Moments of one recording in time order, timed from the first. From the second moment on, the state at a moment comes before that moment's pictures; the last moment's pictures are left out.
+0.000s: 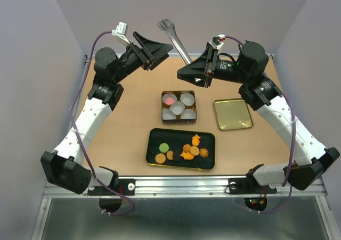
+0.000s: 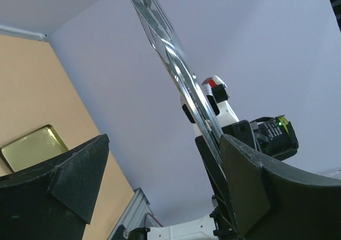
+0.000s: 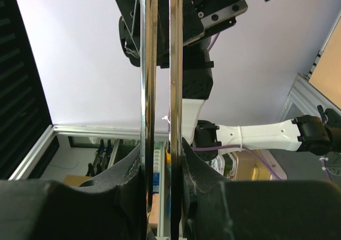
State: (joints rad) left arm -0.36 1.29 1.33 0.19 0.55 -1.20; right arm 0.56 1.33 1.57 -0.15 -0.77 1.51
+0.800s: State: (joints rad) left arm -0.39 1.58 1.53 0.48 0.55 -1.39; right arm 0.56 1.37 1.57 -0.14 -0.80 1.49
